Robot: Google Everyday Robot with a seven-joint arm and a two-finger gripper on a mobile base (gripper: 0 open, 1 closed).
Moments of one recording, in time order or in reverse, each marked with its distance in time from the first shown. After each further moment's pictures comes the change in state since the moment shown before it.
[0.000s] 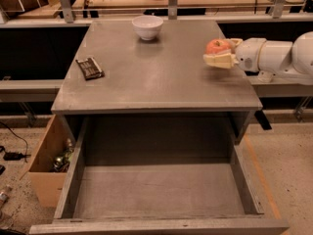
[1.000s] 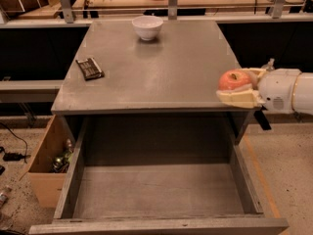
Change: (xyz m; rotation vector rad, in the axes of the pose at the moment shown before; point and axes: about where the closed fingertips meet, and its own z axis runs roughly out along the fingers) arm 0.006 0.135 -0.117 0.000 0.118 -0.020
